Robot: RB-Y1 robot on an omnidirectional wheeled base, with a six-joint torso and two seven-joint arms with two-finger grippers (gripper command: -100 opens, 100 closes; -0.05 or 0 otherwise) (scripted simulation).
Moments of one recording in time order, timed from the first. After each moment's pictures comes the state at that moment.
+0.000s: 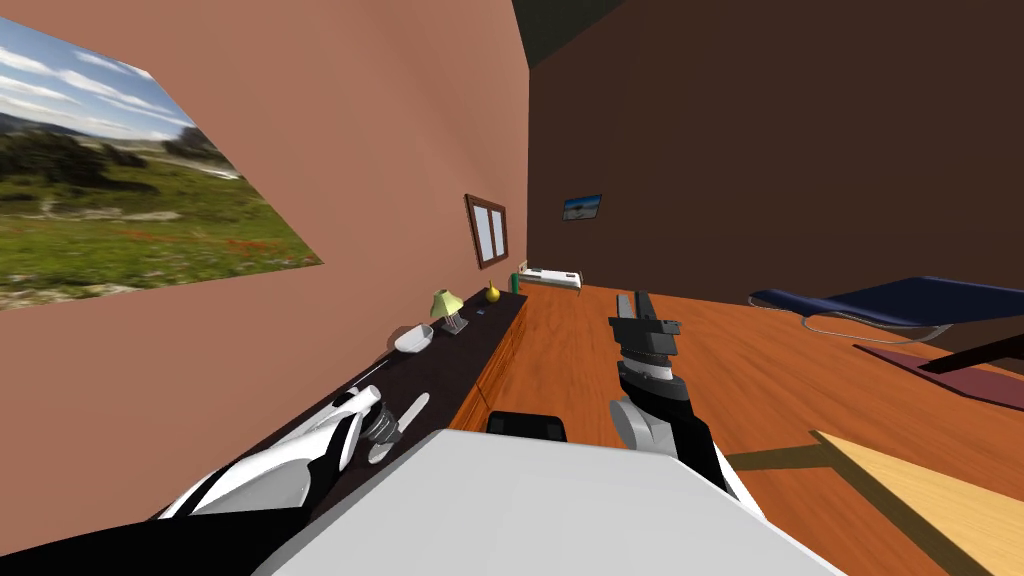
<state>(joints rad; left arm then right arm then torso) -0.18 0.71 0.57 -0.31 0.56 0.93 0.13 0.50 -0.03 0.05 -2.32 0.00 -0.56 -0.07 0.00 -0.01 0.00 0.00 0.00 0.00</state>
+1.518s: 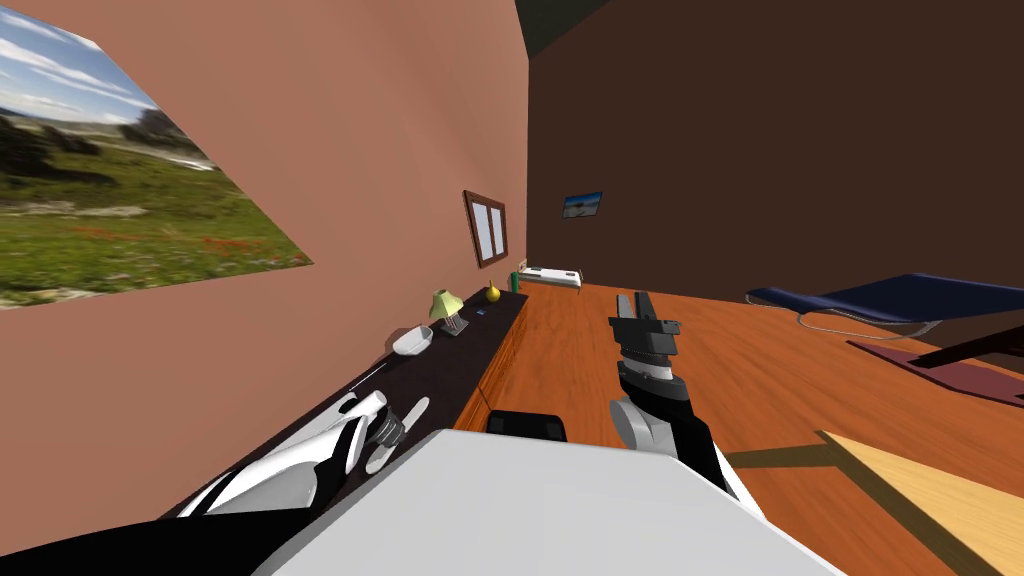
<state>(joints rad) -0.17 0.66 0.58 -0.28 0.57 0.86 0.16 0.50 -0.03 0.05 -2.32 0.00 -0.56 -0.07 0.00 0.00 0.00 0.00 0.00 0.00</state>
